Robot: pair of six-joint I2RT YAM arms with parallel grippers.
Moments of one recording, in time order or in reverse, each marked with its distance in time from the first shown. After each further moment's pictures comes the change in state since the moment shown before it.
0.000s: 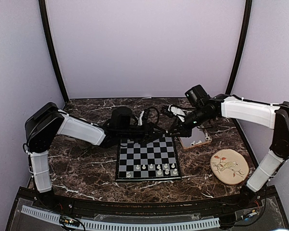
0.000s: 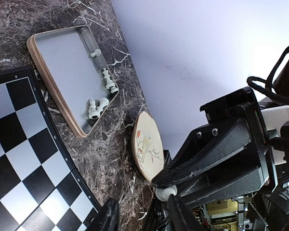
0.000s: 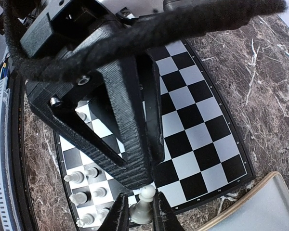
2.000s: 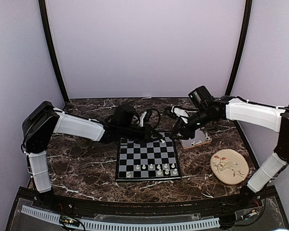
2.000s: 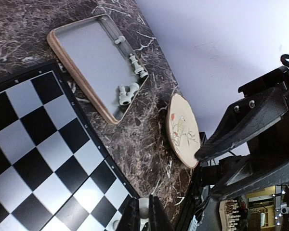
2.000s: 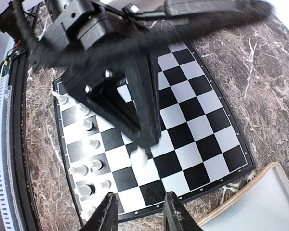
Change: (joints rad) left arm 0.006 -0.010 0.066 -0.241 -0.009 0.216; right arm -0.007 -0.047 -0.043 -0.003 0.019 0.002
